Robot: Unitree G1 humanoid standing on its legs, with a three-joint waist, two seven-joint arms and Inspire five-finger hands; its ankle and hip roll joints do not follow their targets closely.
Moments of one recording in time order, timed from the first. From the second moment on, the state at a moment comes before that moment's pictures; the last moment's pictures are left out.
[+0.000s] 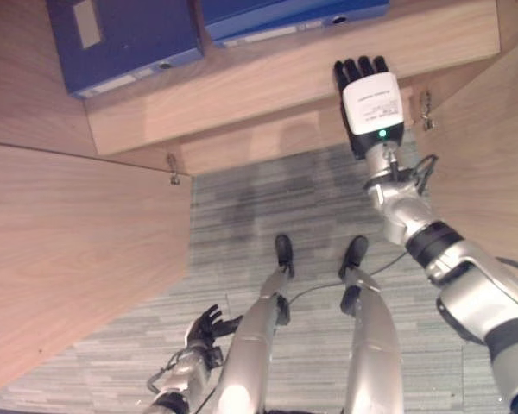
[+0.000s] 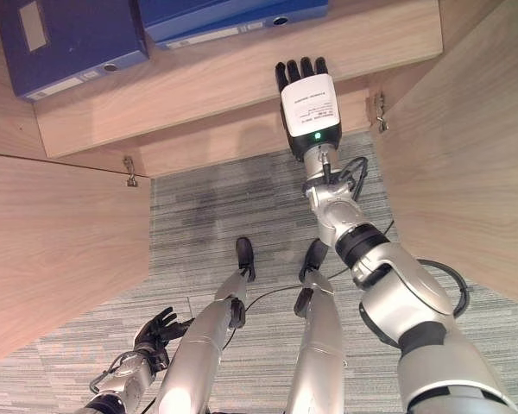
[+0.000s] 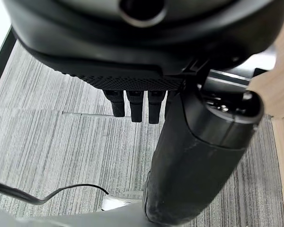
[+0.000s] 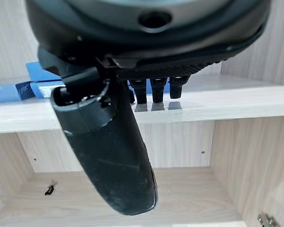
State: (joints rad) left arm -0.19 0.22 -0.27 1.01 -0.66 -0.11 0.14; right arm -1.20 -0.44 0.82 0.89 -0.71 0.28 -0.50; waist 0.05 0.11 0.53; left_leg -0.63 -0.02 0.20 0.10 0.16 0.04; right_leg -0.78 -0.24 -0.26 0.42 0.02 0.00
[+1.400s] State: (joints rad) left arm -0.15 0.26 -0.31 1.07 -0.58 -0.07 0.05; right arm -1.54 -0.32 1.19 1.19 -0.60 0.21 -0.04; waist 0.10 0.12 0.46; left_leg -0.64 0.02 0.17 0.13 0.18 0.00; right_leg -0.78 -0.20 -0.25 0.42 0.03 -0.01
